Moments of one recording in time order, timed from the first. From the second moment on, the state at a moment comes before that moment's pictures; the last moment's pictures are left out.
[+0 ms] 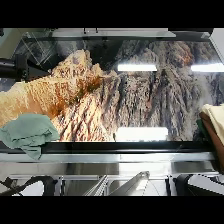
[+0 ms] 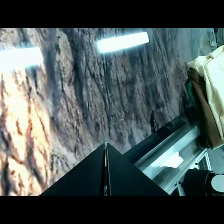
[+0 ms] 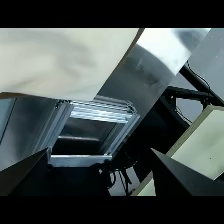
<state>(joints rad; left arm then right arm) 0.27 -1.31 1.46 0.63 -1.54 -1.19 -0.90 -1.34 1.27 -1.90 1.84 1.74</state>
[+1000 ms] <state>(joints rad) -0.04 -0.96 1.14 0.84 -1.45 -1.31 -0.27 -1.02 1.15 -1.11 1.50 1.59</state>
